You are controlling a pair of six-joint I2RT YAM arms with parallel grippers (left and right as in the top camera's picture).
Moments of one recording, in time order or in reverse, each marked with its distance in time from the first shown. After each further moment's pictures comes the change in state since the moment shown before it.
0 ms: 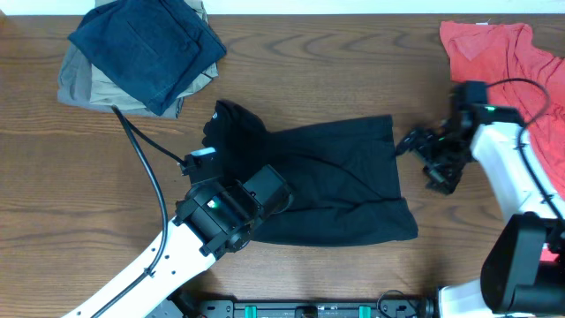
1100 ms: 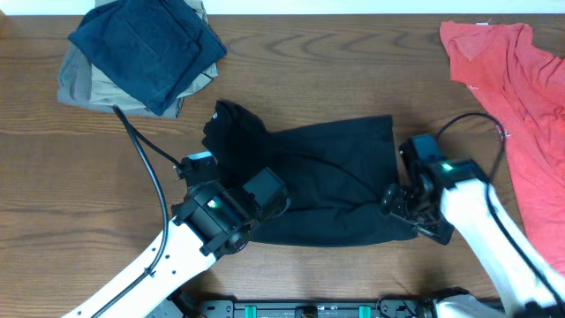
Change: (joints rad) left arm 0.000 0.001 -0.001 -0.066 0.000 -0.011; right arm 0.264 -0.353 -0.330 -0.041 0.258 0.050
